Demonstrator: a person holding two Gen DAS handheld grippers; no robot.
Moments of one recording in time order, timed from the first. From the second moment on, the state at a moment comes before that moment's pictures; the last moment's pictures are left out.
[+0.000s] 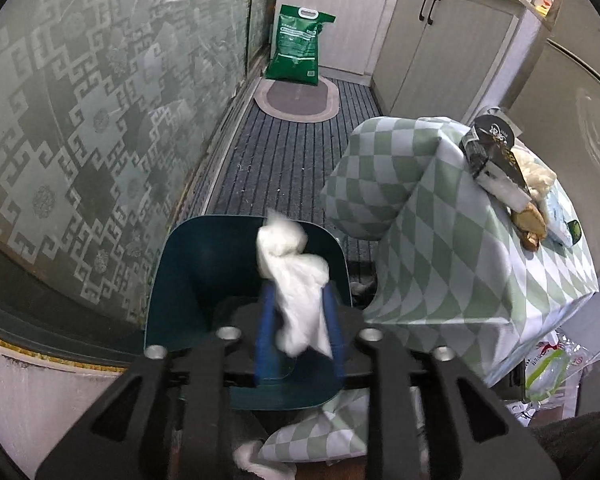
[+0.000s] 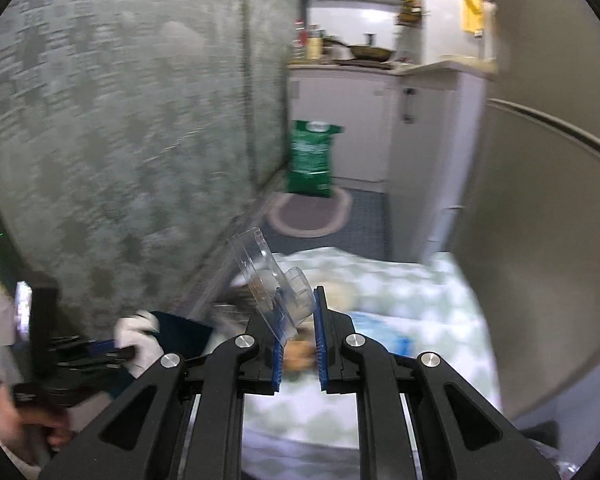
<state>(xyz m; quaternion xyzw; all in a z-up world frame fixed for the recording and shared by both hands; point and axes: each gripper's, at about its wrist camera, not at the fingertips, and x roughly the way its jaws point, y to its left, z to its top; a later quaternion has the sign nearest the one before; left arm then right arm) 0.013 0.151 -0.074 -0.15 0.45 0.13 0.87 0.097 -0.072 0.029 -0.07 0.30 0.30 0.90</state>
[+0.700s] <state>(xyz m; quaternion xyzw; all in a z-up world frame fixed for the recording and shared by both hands) -0.029 0.176 -0.017 -0.15 0.35 0.14 0.92 0.080 0.068 -0.031 -0.14 0.39 0.39 0.82</state>
